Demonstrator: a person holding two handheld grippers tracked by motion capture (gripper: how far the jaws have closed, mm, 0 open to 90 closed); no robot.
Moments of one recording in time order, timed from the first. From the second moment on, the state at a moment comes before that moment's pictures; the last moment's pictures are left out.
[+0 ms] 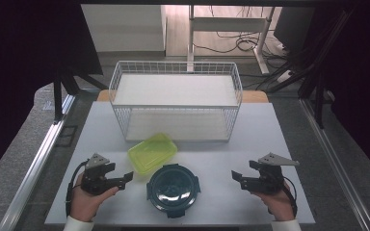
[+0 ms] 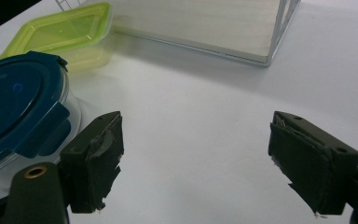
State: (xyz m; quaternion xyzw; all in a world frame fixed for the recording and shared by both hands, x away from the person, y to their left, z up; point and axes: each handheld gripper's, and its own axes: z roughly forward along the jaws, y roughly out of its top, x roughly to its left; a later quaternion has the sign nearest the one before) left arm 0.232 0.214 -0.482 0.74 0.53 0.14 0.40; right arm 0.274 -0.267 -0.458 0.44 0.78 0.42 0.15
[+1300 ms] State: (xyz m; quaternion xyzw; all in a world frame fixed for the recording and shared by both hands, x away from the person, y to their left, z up) left arm 0.223 0.211 -0.465 0.75 0.54 0.12 0.37; right arm 0.263 -0.272 -0.447 0.47 0.77 0.39 0.17
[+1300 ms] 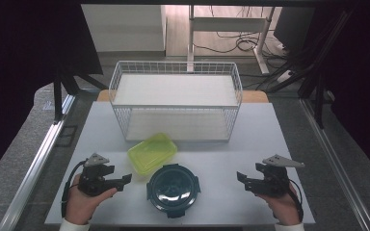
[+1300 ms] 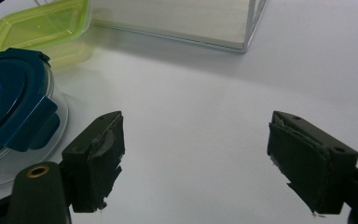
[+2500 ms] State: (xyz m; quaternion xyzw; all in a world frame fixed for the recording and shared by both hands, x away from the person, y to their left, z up) left arm 0.226 0.158 -0.499 0.80 0.50 0.01 0.32; right arm 0.268 -0.260 -0.461 0.48 0.78 0.36 0.16
